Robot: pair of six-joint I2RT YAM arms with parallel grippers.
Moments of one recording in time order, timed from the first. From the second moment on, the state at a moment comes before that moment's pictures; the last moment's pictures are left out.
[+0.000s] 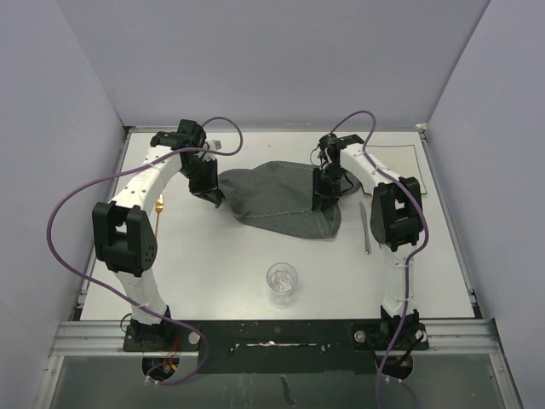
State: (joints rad) left arm -0.23 1.85 1.68 -1.13 0.33 -0.23; right arm 0.32 2.19 1.84 -1.14 -0.19 0.38
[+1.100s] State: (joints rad) left arm -0.23 1.85 1.68 -1.13 0.32 -0.22; right arm 0.33 2.18 1.87 -1.18 -0.17 0.38
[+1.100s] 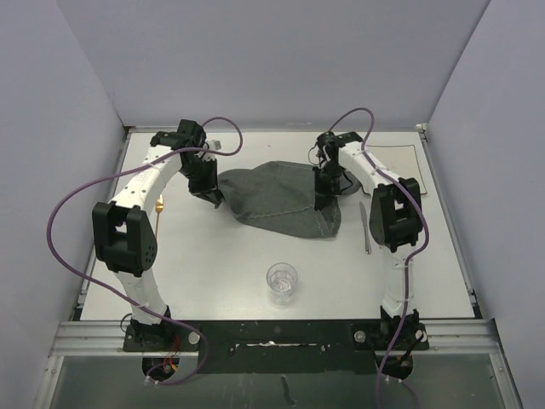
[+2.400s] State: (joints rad) left arm -0.23 1.78 2.54 -1.37 0.11 -0.37; right arm 0.09 1.46 2.04 -0.87 -0.13 0.36
